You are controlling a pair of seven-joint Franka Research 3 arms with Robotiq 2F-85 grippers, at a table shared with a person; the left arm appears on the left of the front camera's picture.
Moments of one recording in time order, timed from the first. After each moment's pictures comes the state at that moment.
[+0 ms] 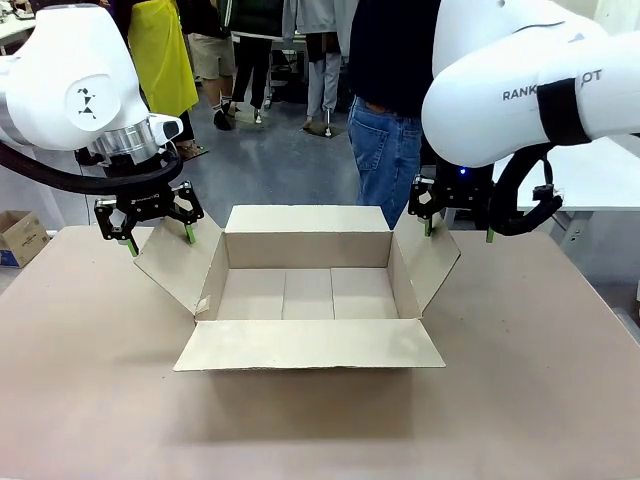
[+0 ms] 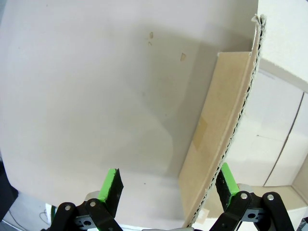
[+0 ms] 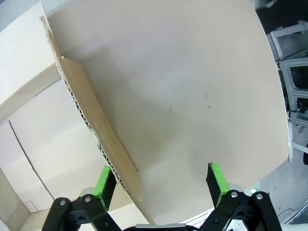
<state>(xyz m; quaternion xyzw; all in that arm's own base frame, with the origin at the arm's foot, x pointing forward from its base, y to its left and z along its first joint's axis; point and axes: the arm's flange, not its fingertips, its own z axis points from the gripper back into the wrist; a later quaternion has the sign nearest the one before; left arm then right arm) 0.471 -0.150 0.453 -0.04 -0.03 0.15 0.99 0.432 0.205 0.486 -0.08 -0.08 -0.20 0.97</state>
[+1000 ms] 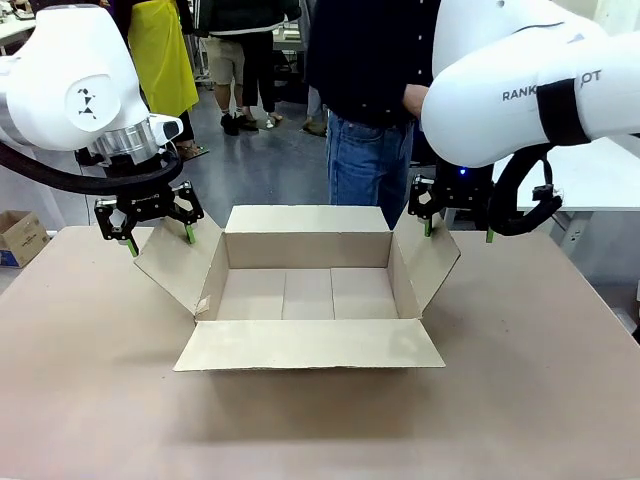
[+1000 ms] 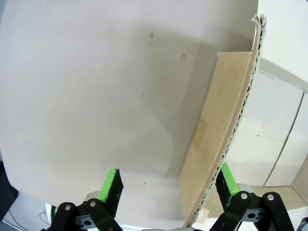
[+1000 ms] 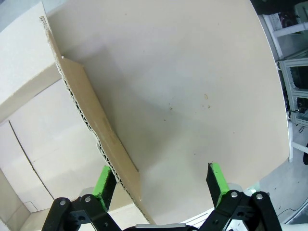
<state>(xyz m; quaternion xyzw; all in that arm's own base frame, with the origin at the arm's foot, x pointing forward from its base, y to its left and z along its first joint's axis) 0.471 -0.150 0.453 -0.04 -0.03 0.15 0.99 0.432 0.205 0.486 -0.08 -0.08 -0.20 0.97</state>
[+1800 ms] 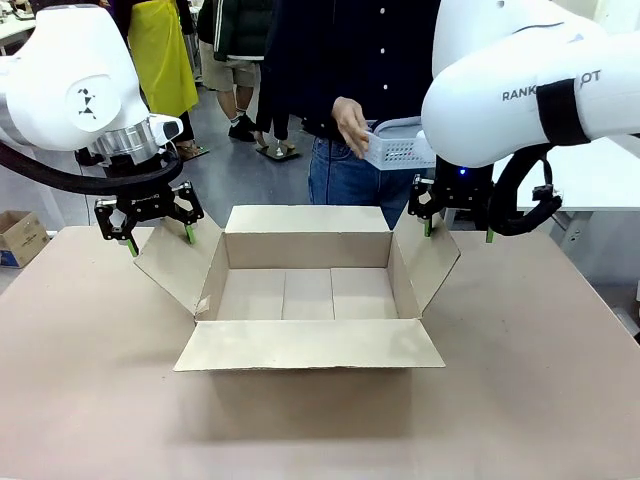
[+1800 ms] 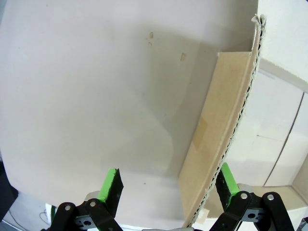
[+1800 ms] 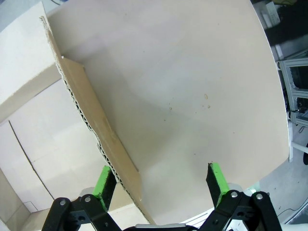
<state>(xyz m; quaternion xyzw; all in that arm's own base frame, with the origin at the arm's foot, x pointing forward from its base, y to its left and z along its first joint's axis) 0.471 -0.150 0.453 -0.04 -0.03 0.15 0.99 0.432 0.205 0.486 -0.08 -0.08 -0.20 0.97</state>
